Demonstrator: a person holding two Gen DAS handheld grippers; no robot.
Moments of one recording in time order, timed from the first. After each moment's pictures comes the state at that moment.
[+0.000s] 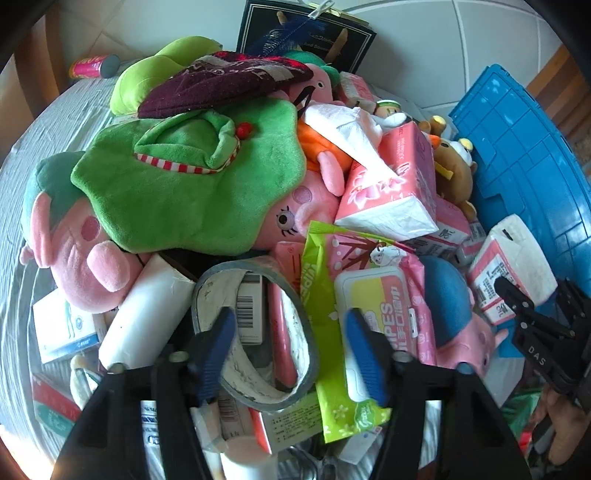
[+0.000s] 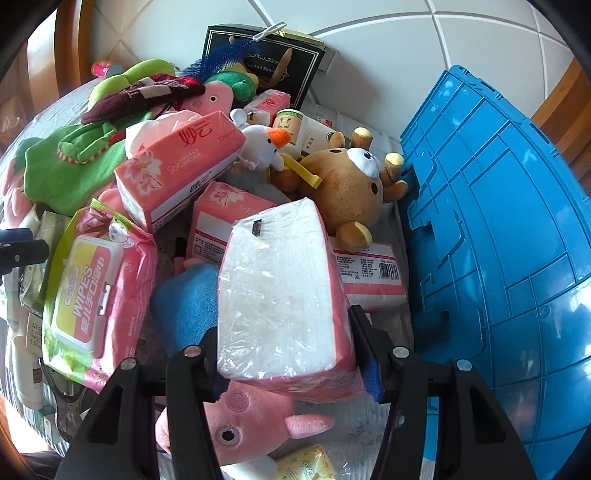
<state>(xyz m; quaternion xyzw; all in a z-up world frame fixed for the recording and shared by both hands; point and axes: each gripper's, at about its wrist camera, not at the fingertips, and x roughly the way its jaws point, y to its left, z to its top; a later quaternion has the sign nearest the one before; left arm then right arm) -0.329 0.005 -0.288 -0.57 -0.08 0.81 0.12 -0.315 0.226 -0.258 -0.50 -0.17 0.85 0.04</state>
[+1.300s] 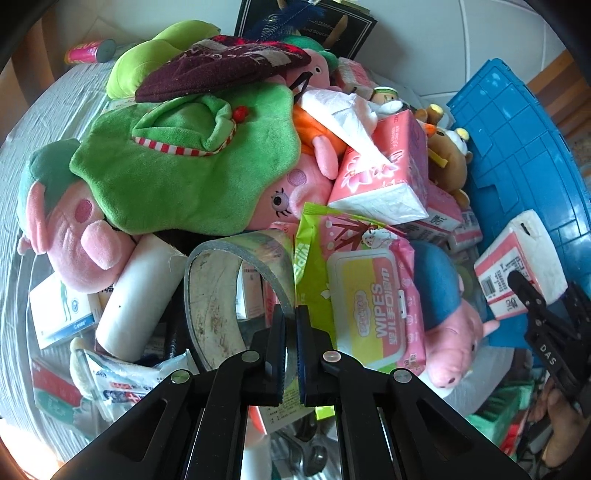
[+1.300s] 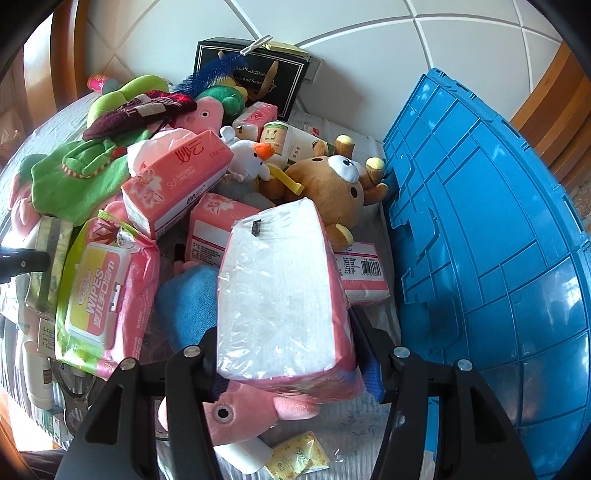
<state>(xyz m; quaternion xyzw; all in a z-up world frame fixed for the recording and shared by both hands) -0.332 0.010 -0.282 -0.60 -0.08 0.79 0.14 -0.297 0.228 -0.227 -0.48 -0.16 0.86 0.05</state>
